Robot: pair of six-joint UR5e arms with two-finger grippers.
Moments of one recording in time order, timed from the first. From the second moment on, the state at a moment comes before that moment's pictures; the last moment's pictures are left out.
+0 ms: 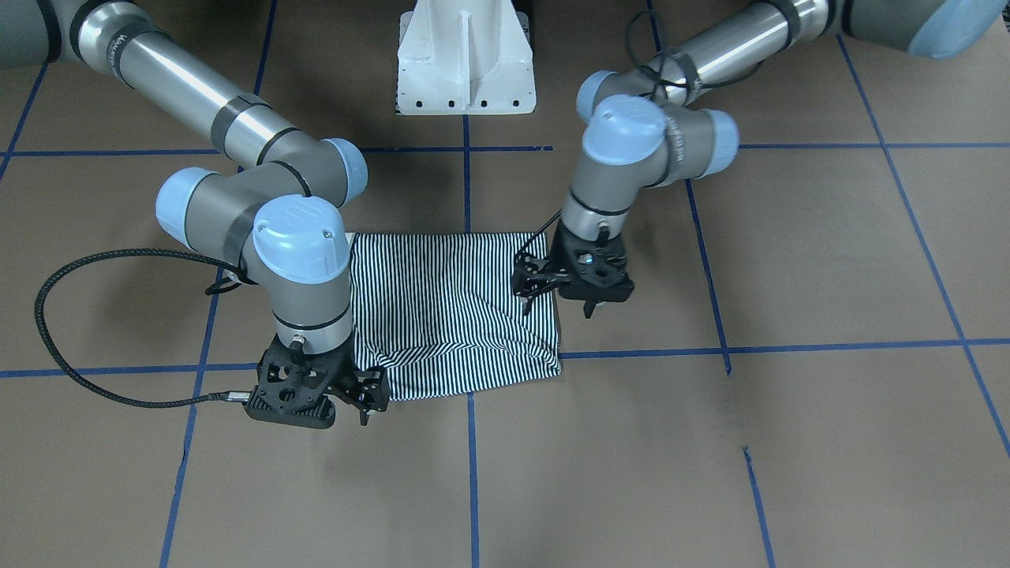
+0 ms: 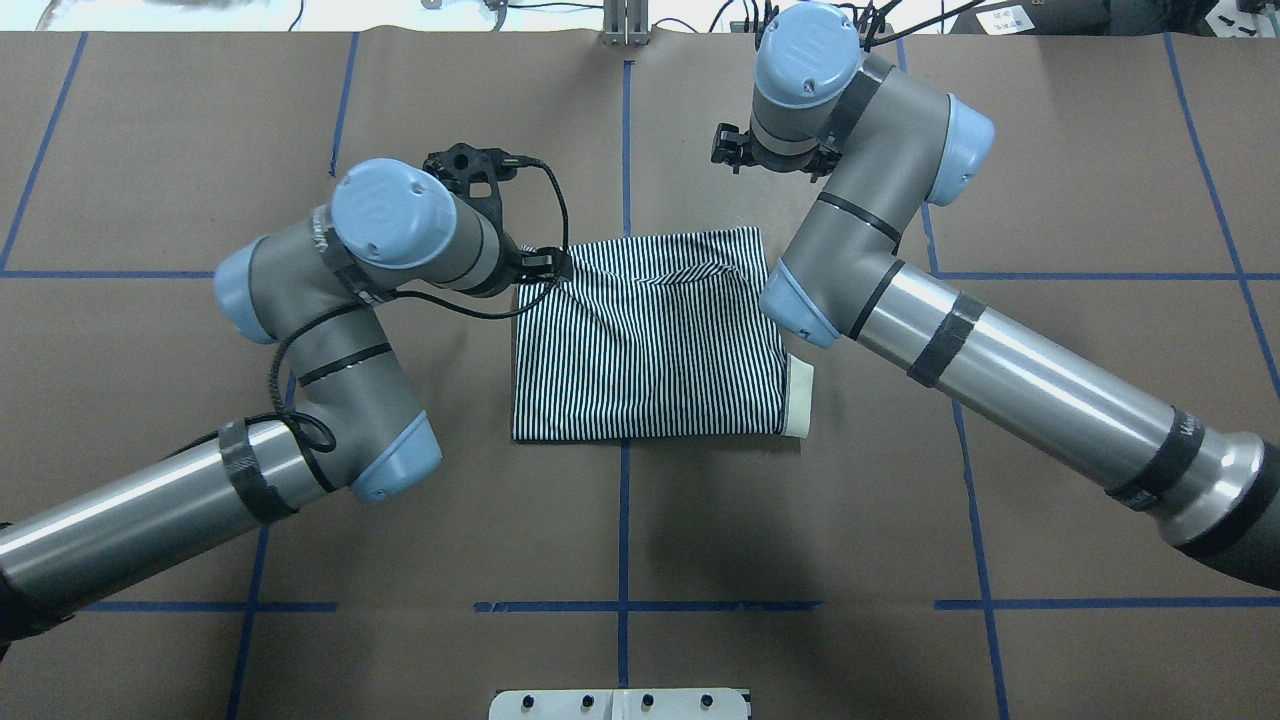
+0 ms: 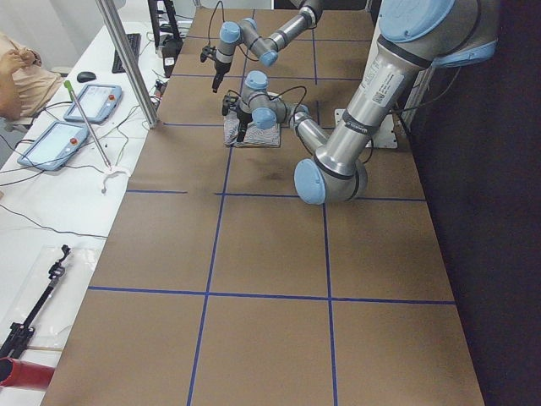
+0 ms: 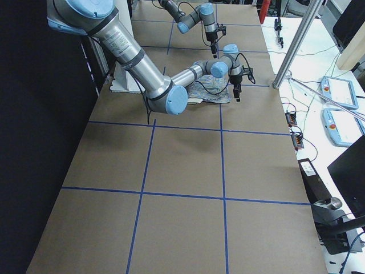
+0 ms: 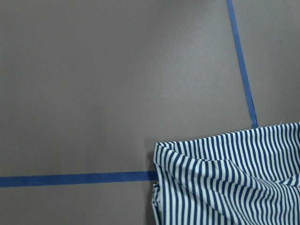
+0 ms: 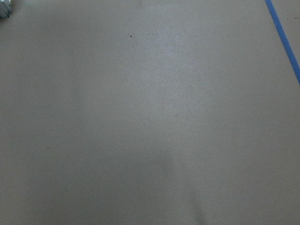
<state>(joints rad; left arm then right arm) -0.60 -2.27 -1.43 -1.97 -1.73 -1.20 0.78 -0.75 1.25 -1.36 1.74 1.16</state>
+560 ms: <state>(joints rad) -0.57 -2.35 -1.28 -1.97 -1.64 -1.19 0.78 -0.79 1.29 -1.36 1.74 1.16</state>
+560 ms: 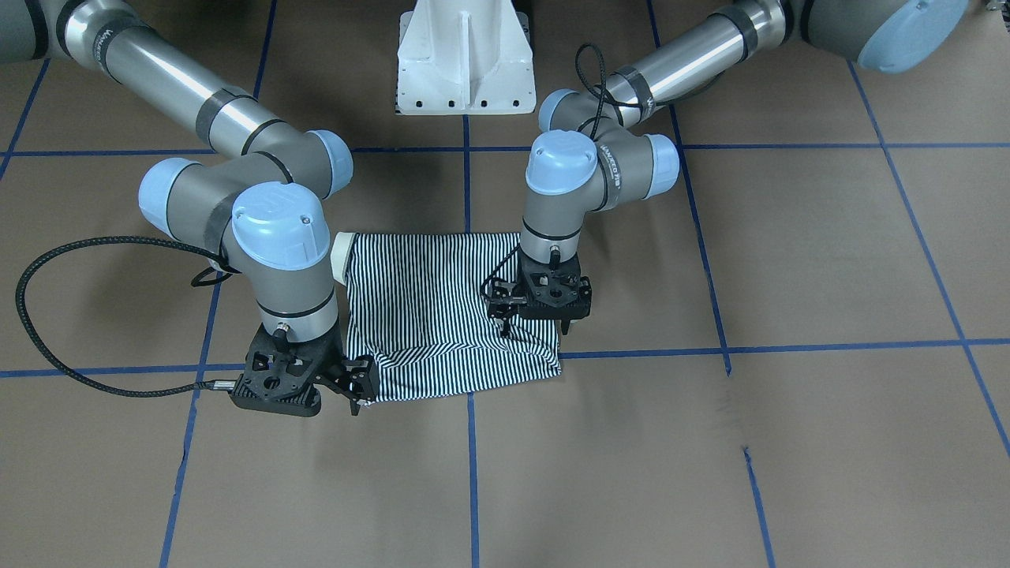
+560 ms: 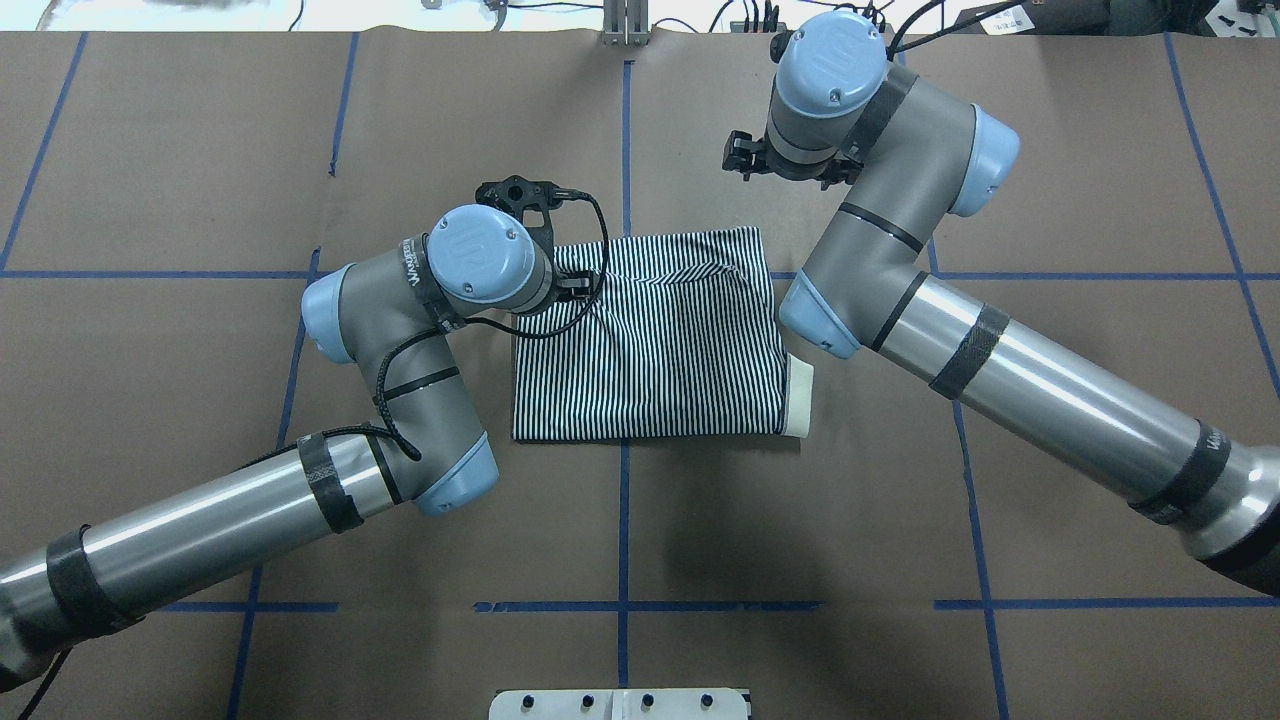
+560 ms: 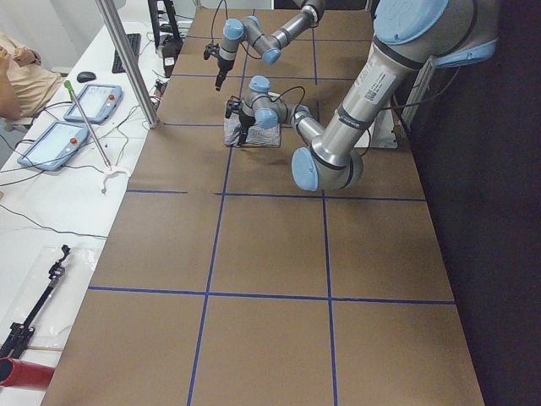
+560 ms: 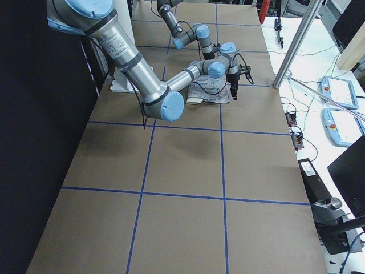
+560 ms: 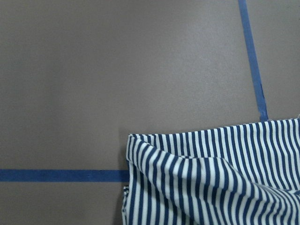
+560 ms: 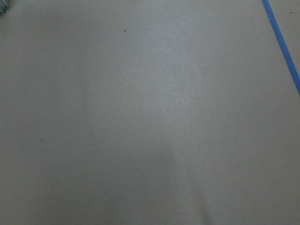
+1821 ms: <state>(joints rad) -0.82 -2.19 -1.65 -1.75 -1.81 -0.81 0.84 -1.00 1.61 -1.44 1.90 1.06</state>
